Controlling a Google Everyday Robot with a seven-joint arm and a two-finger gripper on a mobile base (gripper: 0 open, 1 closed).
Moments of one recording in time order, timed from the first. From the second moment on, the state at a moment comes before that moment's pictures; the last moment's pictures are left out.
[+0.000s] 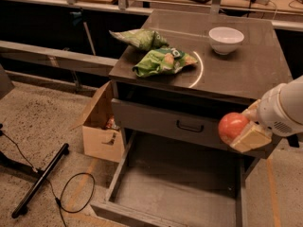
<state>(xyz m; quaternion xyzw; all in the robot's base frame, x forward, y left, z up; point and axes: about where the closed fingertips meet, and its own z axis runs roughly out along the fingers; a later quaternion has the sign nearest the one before) 0.462 -0.233 0.834 -0.51 0.83 0.00 0.23</state>
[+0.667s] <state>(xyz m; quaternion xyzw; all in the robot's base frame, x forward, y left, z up) 0.391 -0.172 0.762 -0.49 0.84 0.11 0.23</state>
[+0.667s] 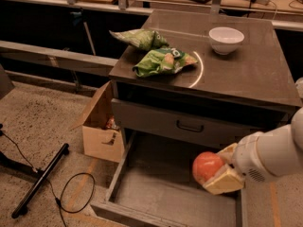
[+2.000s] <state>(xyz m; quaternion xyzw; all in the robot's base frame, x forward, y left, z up) 0.437 -0.061 0.568 -0.46 0.83 0.20 0.26</state>
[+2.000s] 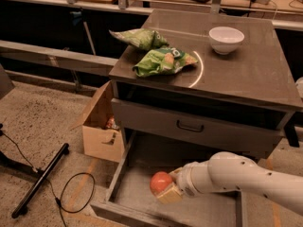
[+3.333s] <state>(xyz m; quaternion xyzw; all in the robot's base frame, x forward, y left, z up) 0.468 -0.077 0.417 -0.43 0.87 0.18 0.20</state>
